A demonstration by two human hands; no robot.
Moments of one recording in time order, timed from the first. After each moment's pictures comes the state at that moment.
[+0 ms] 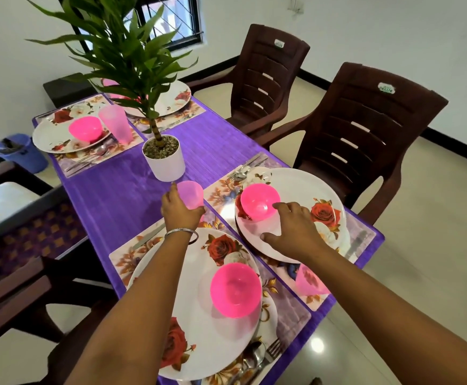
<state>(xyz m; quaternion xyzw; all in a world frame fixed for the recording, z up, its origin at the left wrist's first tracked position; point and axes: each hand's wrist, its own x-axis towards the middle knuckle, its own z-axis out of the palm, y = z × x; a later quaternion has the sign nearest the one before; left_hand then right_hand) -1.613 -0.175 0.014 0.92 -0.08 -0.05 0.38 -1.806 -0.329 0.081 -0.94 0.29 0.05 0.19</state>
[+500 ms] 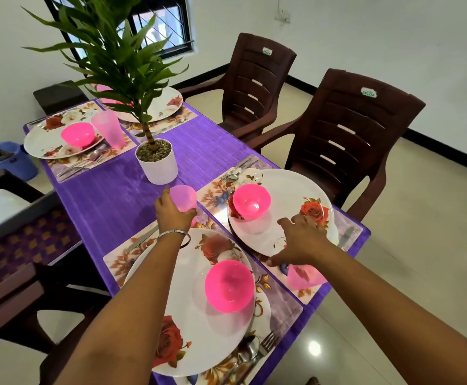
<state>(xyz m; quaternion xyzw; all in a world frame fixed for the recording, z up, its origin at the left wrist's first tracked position) -1.619 -0.169 0.015 0.91 -0.08 -0.06 0.40 -1.838 -0.336 0.093 -0.92 0.29 0.22 0.11</state>
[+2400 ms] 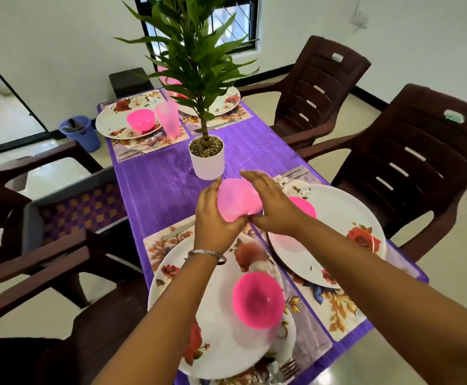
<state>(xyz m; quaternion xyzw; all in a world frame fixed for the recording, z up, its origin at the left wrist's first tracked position) -1.671 -0.150 0.066 0.85 -0.16 0.04 0.50 -1.699 -0.313 0.086 -0.94 -0.05 -0.05 0.34</state>
